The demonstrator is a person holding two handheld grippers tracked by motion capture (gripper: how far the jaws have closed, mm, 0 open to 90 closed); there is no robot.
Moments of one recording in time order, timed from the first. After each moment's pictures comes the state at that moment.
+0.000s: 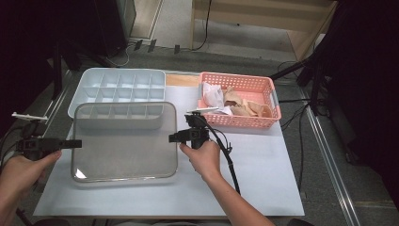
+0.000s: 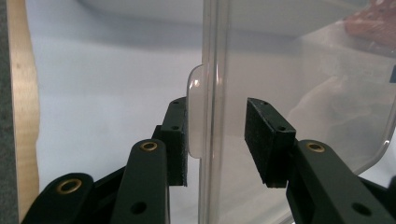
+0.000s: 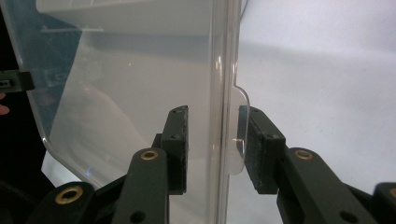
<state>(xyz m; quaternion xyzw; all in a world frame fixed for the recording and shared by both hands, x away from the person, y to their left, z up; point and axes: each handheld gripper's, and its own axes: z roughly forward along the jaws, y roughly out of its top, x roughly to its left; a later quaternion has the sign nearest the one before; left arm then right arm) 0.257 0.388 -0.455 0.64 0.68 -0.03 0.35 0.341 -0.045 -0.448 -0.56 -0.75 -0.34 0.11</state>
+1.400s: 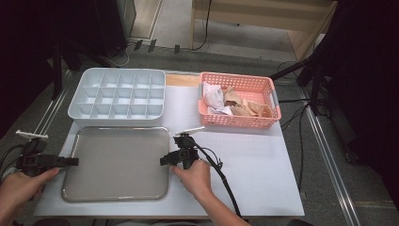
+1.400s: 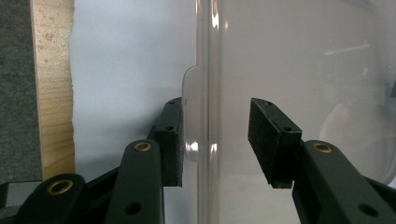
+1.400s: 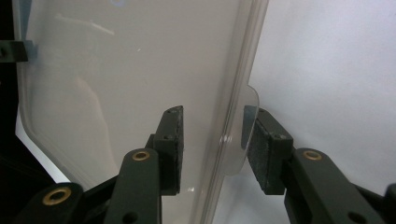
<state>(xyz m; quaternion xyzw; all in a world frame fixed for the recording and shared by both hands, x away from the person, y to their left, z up) 0.241 0.407 -0.505 0.63 0.71 -0.08 0.31 0.309 -0.022 -0.503 -0.56 -0.76 -0.28 0.15</state>
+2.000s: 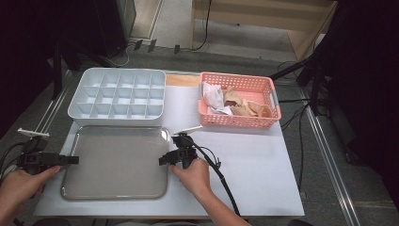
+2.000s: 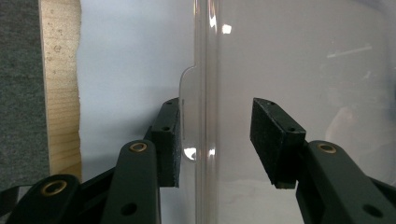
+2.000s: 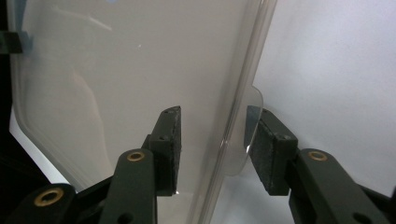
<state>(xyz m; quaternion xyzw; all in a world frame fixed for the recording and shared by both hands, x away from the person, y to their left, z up) 0.244 0.405 -0.500 0.64 0.71 -0.07 0.30 0.311 -0.017 -0.505 -0.55 -0.77 -0.28 0.15</state>
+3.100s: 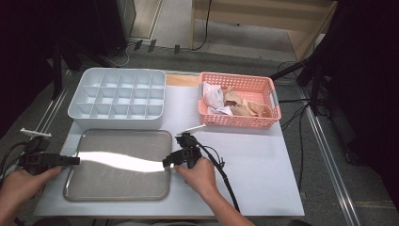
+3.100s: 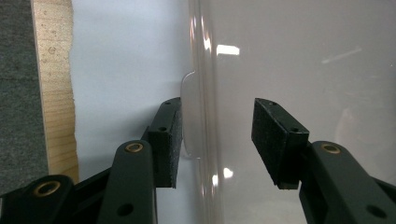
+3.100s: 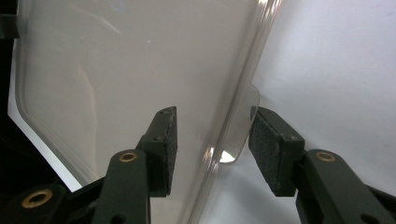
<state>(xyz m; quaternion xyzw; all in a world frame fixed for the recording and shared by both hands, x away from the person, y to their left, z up) 0.245 0.402 -0.502 0.65 0.70 -0.06 0.29 0.315 -0.031 -0.502 -0.55 -0.78 -0.26 0.16</state>
